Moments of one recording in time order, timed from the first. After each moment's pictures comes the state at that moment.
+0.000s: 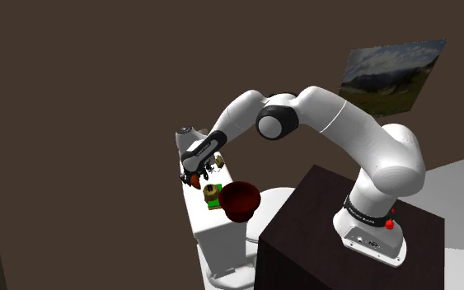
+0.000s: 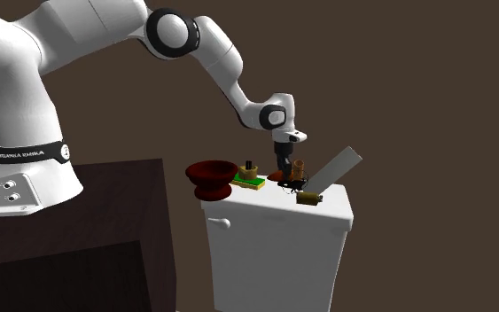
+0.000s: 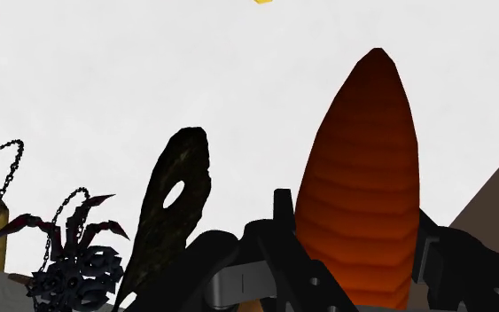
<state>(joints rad) 0.18 1.15 0.05 -1.26 -0.14 2.45 0.48</state>
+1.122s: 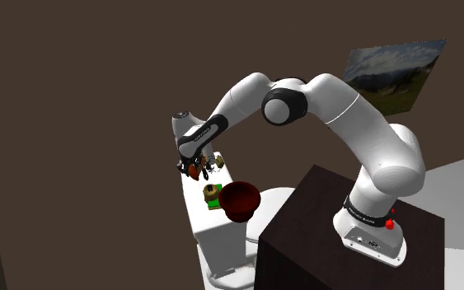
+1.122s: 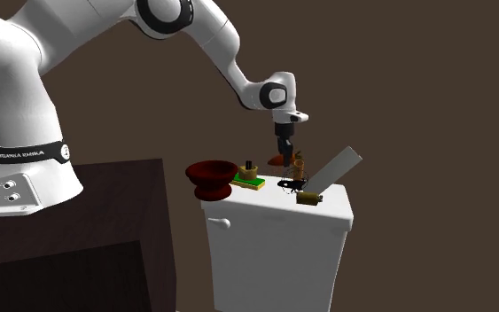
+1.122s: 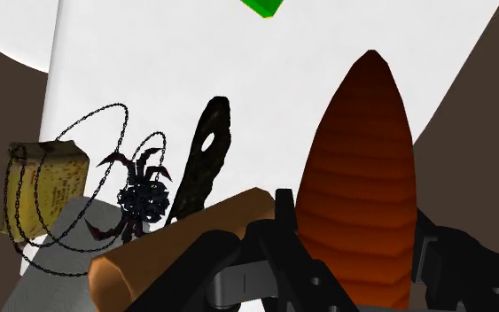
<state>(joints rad) 0.18 0.99 0.06 -1.35 -0.14 2.38 0.48</state>
